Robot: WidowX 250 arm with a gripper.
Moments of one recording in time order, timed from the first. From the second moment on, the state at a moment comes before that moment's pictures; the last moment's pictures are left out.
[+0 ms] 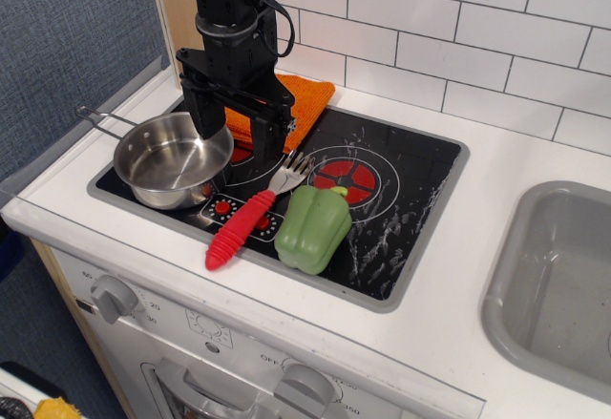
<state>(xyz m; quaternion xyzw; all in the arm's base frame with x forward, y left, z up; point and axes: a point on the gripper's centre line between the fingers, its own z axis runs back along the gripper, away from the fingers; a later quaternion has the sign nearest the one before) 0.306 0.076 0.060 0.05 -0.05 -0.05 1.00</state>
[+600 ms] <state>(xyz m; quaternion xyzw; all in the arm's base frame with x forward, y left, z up) 0.308 0.047 0.071 0.03 -0.07 -0.07 0.99</state>
